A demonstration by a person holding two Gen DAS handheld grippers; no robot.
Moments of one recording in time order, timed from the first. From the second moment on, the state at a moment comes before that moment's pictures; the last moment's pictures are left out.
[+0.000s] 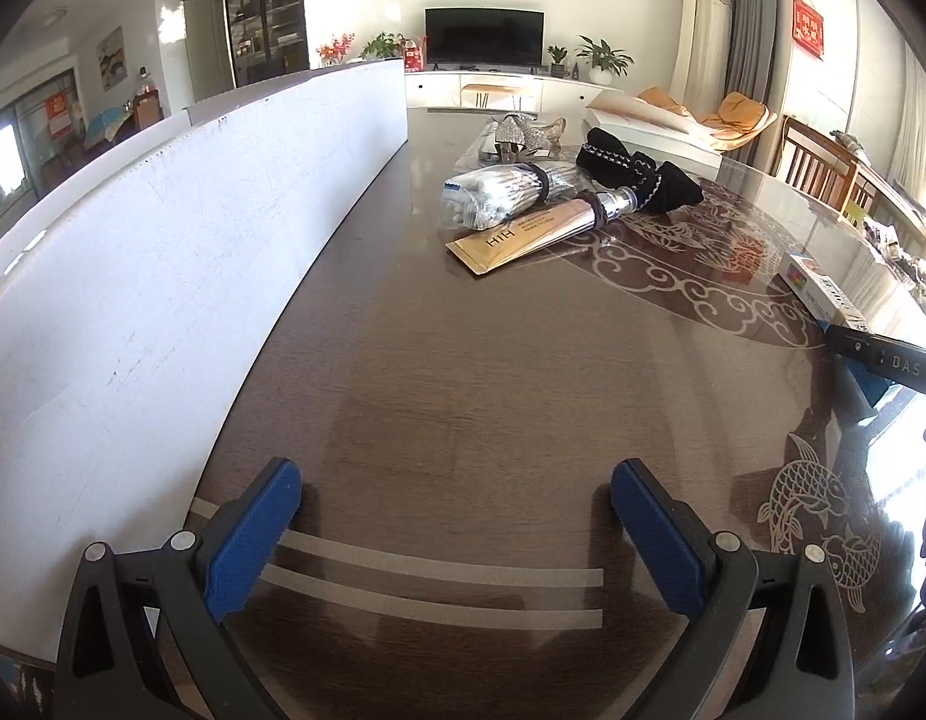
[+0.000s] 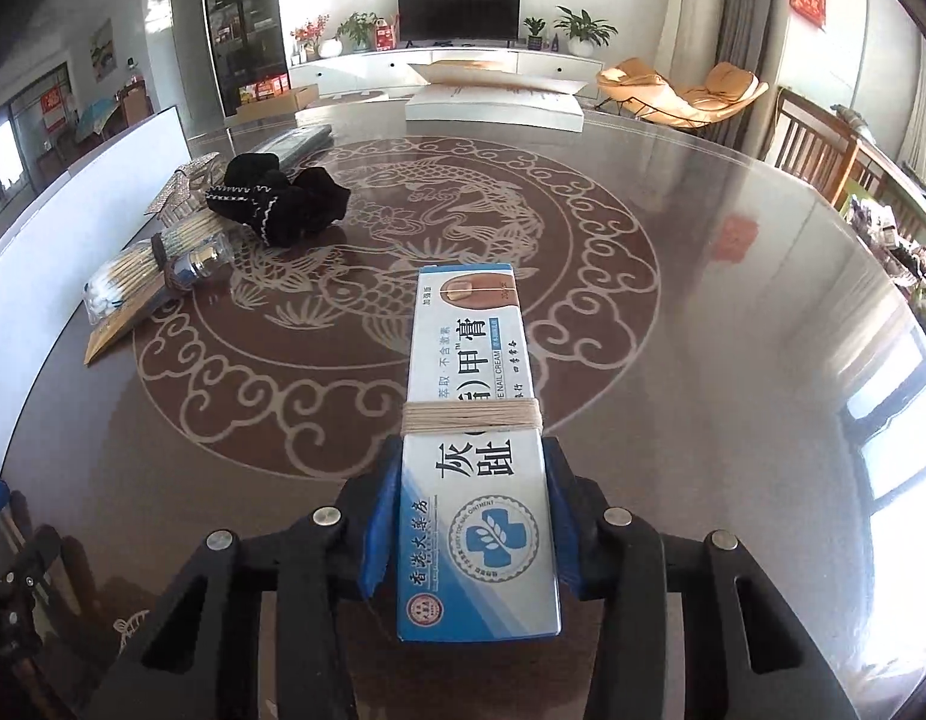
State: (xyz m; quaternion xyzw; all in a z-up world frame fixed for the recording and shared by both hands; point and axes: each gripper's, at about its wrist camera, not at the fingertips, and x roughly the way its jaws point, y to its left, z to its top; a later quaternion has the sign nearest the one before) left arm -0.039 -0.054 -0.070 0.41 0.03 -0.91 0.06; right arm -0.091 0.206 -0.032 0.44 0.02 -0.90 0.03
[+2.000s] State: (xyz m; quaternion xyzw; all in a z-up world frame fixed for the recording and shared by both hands) left arm -0.133 -0.011 -0.054 0.44 0.02 -0.89 -0.09; right arm -0.087 0.221 -0.037 0.44 -0.01 -0.90 0.09
